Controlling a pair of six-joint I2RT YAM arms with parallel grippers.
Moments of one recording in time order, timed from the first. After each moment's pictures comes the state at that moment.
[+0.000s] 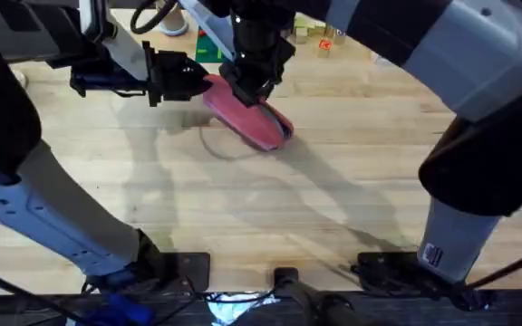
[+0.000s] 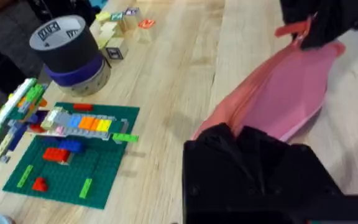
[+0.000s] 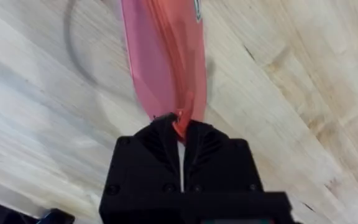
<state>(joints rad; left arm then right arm) 0.29 1.94 1.24 -0.88 1.26 1.75 0.80 2.11 2.12 -1.47 0.18 0.00</state>
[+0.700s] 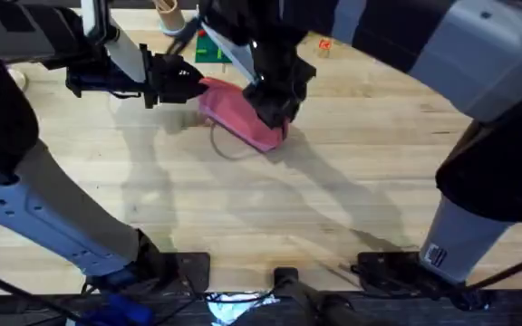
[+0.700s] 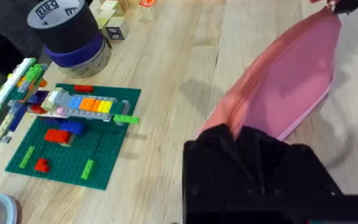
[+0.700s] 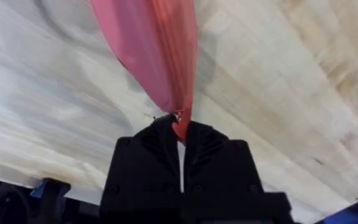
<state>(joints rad) 0.30 1.94 1.24 -0.88 1.20 1.75 0.79 2.07 1.95 -1.55 0.19 0.07</state>
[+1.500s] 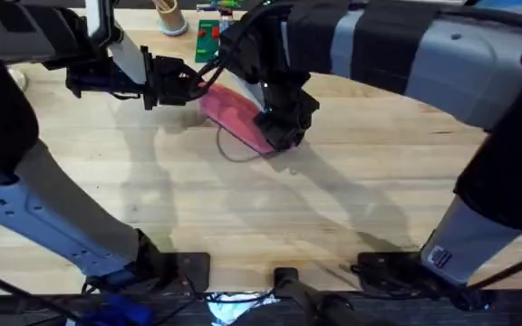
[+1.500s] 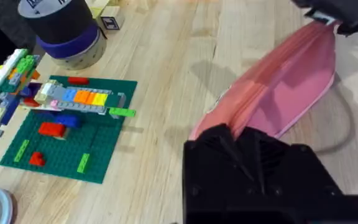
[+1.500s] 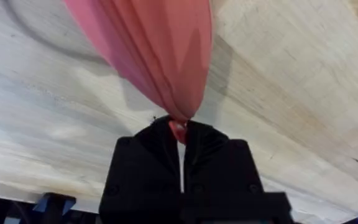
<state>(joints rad) 0.30 1.94 1.24 -0.88 1.17 1.75 0.78 2.02 1.65 -1.37 0.15 0.14</state>
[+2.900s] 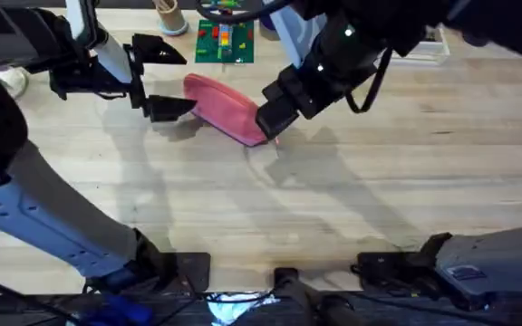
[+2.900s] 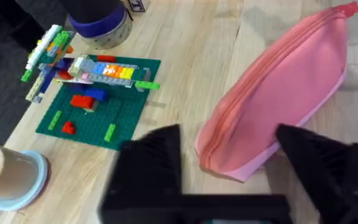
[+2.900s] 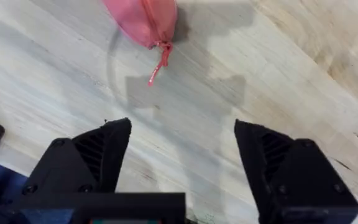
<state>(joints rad) 0.37 1.94 1.24 -0.84 1.15 1.75 0.77 1.63 1.65 -1.34 0.15 0.16</state>
